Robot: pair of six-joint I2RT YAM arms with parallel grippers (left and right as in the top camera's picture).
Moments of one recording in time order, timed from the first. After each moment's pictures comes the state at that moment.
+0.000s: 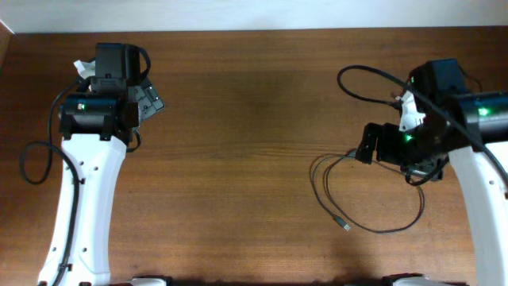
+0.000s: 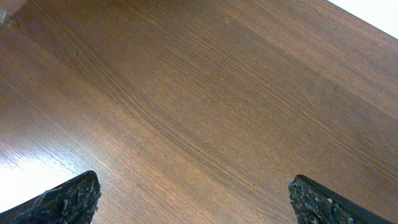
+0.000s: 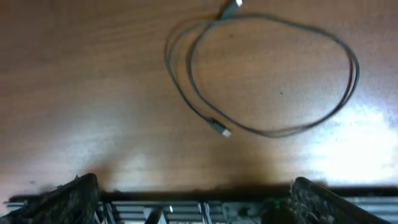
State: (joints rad) left arm -0.03 1.49 1.60 -1.14 -0.39 -0.54; right arm 0.10 1.44 1.68 -1.63 -0.16 0.34
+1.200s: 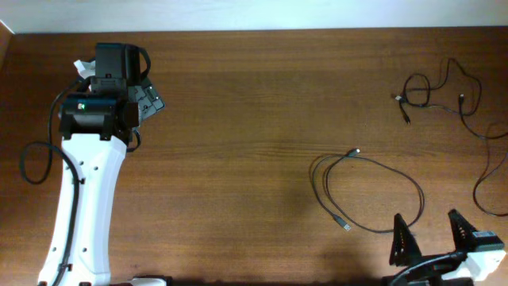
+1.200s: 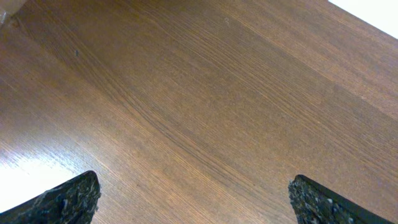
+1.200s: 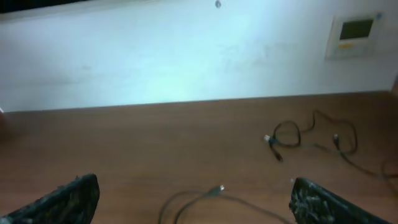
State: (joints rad) left arm -0.03 1.49 1.60 -1.14 -0.39 -0.54; right arm 0.10 0.02 0.80 -0.90 0.00 0.12
